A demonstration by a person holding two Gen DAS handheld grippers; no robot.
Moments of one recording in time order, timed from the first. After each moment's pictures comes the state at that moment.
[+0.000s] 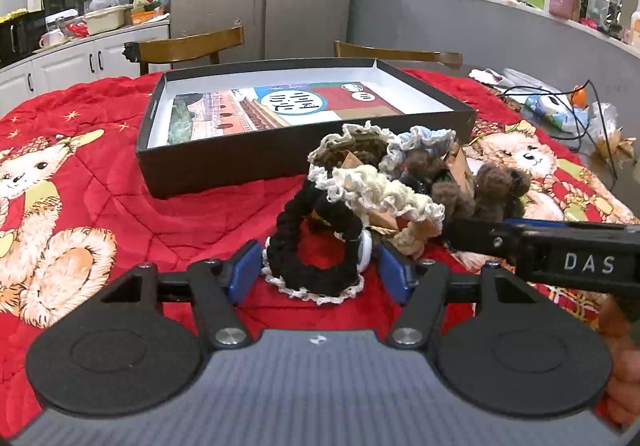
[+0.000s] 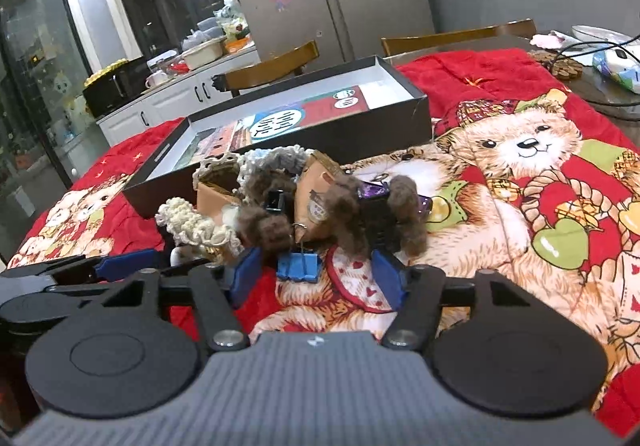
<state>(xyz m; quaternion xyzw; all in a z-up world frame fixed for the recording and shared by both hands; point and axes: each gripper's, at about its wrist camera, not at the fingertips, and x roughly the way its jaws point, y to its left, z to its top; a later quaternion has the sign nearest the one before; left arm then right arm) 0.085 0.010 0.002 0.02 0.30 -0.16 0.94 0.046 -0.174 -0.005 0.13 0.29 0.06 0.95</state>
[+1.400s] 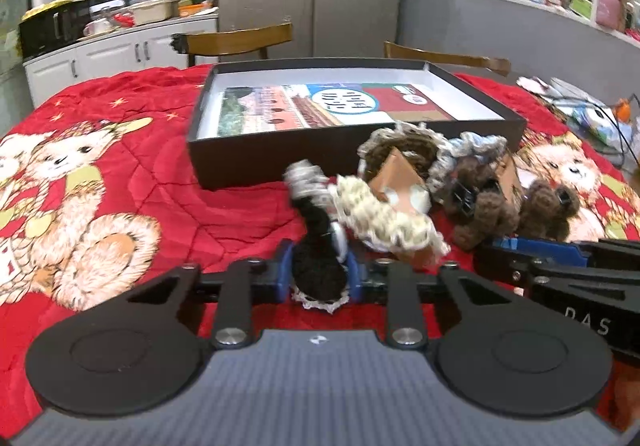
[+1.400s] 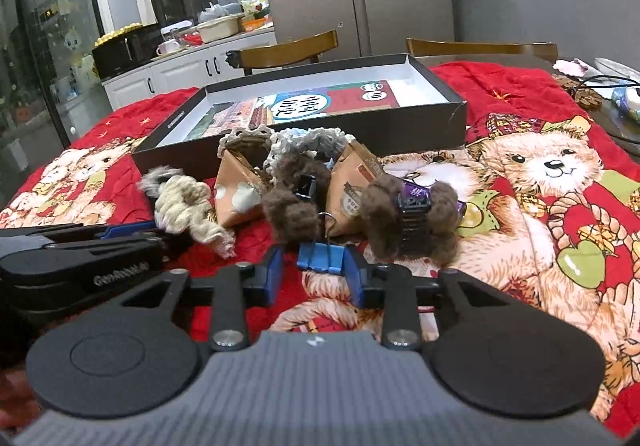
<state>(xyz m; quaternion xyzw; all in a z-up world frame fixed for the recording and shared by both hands) 0.087 0.021 0.002 0.01 0.30 -0.08 0.95 0.053 -0.146 -0.005 0.06 0.31 0.06 0.95</state>
